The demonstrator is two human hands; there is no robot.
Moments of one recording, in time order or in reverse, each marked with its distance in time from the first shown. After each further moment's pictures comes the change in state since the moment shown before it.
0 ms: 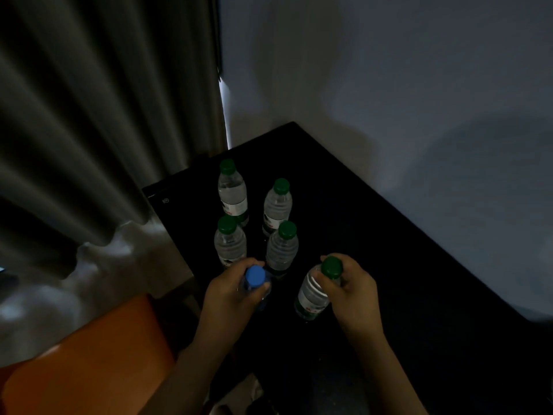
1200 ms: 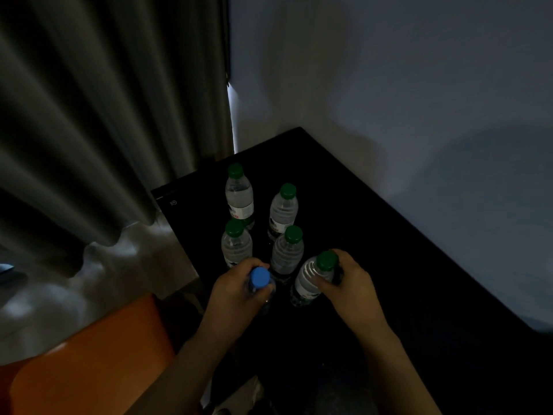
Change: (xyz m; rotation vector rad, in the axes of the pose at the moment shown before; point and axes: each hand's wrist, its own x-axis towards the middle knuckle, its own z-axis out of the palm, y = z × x) left_hand 0.008 0.001 -0.006 0.020 -0.042 -0.020; right_hand 0.025 0.011 0.000 -0.339 -0.126 0.010
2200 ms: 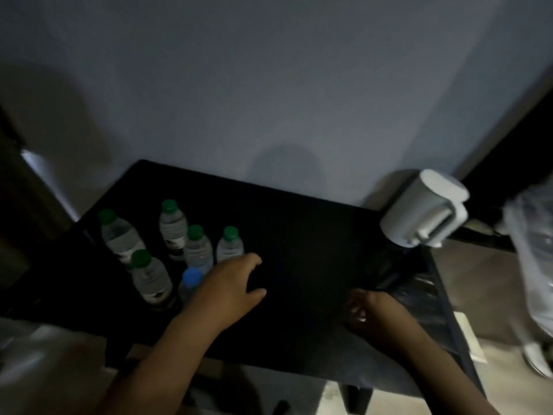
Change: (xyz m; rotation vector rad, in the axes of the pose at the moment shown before) left_hand -0.023 0.102 -0.024 0.408 -0.849 0.570; right_hand -0.257 -0.031 -0.040 -0.481 0.117 0.569
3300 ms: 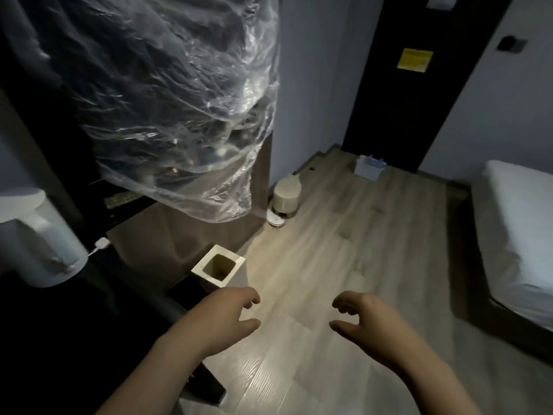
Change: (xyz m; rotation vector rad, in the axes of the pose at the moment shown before) left_hand -0.027 0.456 0.337 0.257 -0.852 0.836; right_hand -0.422 0.336 0.051 0.526 0.420 1.045
